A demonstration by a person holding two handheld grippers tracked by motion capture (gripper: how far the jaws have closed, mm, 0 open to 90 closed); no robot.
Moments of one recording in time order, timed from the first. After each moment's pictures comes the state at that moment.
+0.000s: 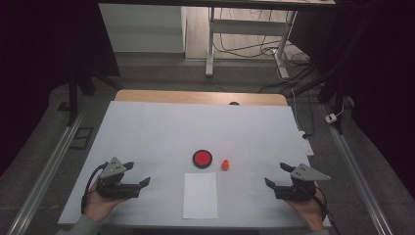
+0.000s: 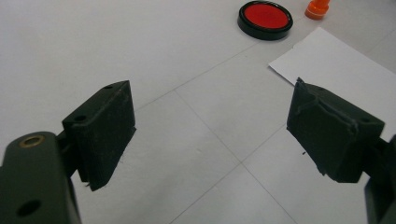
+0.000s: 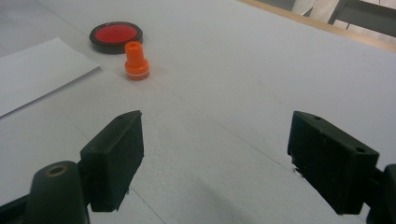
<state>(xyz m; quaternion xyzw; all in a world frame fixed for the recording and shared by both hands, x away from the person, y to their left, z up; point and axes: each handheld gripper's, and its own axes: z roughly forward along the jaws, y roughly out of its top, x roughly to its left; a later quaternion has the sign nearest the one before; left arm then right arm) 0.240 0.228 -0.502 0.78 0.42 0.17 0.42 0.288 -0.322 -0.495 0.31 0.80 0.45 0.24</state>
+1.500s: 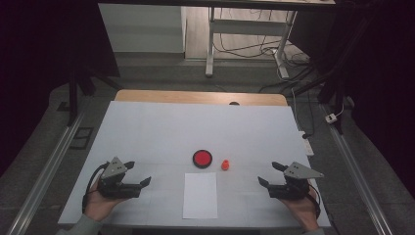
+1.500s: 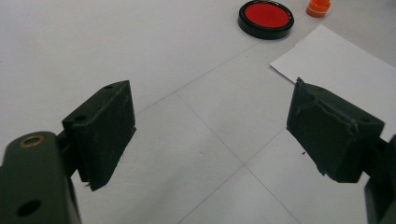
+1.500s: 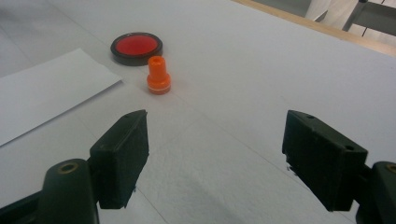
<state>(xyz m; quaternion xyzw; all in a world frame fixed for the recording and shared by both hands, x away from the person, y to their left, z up) 0.242 0.225 -0.504 0.79 0.41 0.18 0.42 0.289 -0.300 -0.488 0.30 0.81 0.46 0.22</state>
